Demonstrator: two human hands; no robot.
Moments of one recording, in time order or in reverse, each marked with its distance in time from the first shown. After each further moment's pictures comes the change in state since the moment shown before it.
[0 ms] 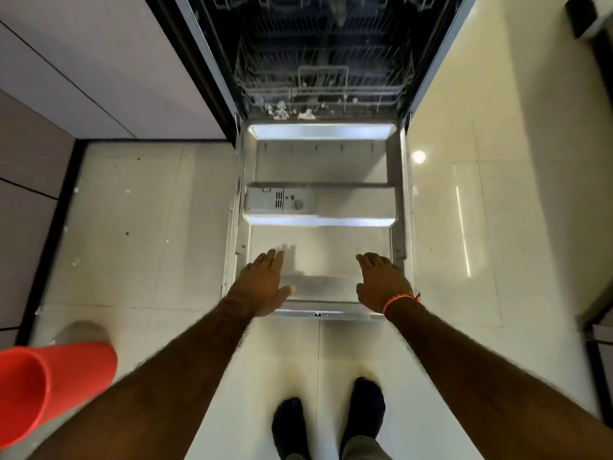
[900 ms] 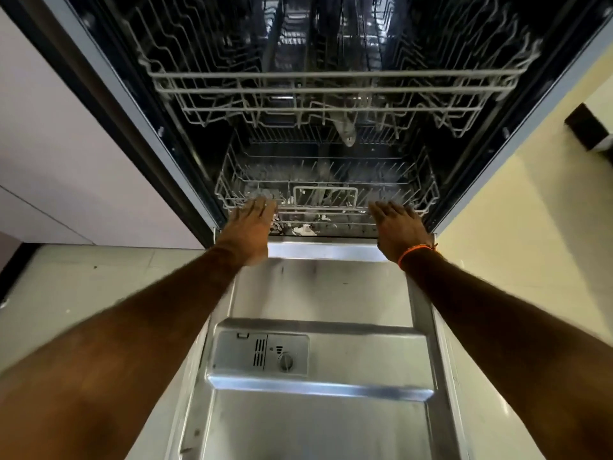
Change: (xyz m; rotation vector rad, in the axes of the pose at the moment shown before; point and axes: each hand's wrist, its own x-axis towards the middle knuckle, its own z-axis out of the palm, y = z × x) left_hand 0.364 -0.071 -0.245 0.170 0.448 -0.009; right_hand 0.382 0.052 -0.229 -0.293 0.461 -0.090
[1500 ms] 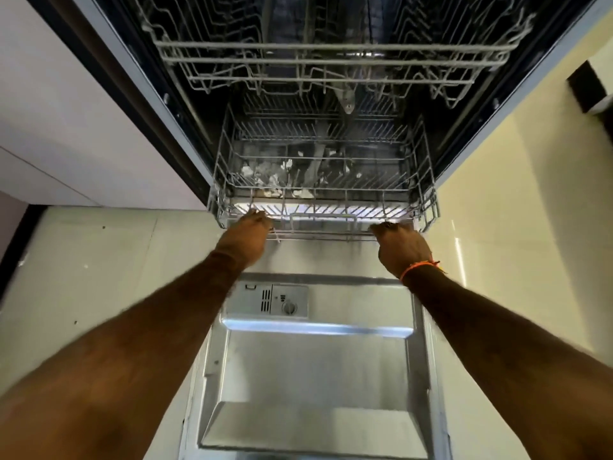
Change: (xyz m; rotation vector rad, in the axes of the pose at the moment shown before) left_hand -0.078 0.006 0.015 -0.087 -0.097 0.045; right_hand -0.104 -0.025 -0.009 0.035 -0.055 0.005
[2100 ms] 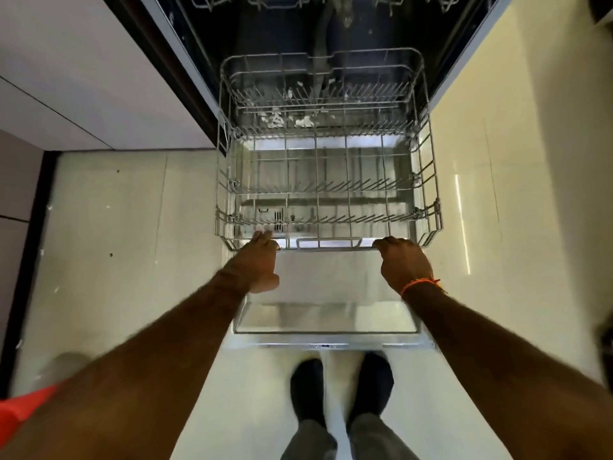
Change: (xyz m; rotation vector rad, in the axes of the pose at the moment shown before) left_hand -0.202 0.042 0.044 -0.067 -0.483 -0.060; right_hand -0.199 -0.054 0.041 0.120 -0.182 0.085
